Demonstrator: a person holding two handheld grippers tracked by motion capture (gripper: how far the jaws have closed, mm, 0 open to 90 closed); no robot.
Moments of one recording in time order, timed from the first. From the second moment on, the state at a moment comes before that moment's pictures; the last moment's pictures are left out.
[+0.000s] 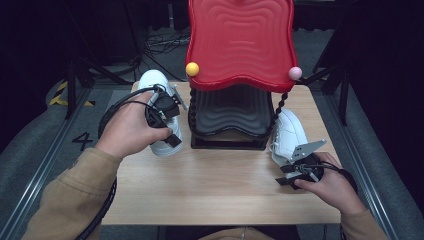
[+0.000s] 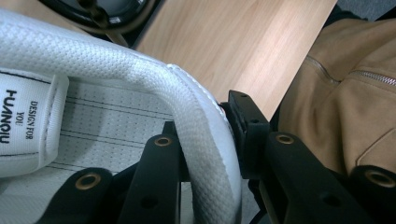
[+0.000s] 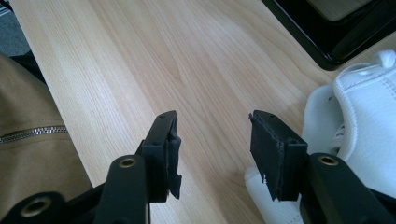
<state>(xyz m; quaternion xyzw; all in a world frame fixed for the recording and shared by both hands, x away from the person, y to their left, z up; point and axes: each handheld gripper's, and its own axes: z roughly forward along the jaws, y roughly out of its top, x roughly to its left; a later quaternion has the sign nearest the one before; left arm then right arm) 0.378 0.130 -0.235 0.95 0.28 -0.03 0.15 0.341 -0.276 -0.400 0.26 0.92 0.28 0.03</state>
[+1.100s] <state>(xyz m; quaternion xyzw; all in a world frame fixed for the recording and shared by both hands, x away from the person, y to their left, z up) 0.398 0.125 -0.129 0.96 0.23 0.01 0.16 0.341 -0.284 -0.409 0.28 0.92 0.27 0.03</state>
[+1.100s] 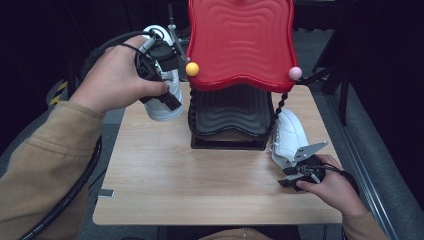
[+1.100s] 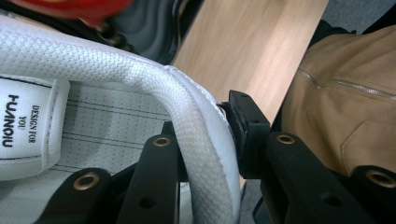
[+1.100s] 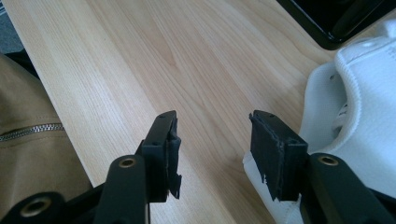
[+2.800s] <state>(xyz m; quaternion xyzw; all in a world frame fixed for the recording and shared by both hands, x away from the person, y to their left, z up) 0.469 0.027 -0.076 0.97 0.10 0.09 0.18 0.319 -0.308 -0.407 0.31 0.91 0.27 0.03</state>
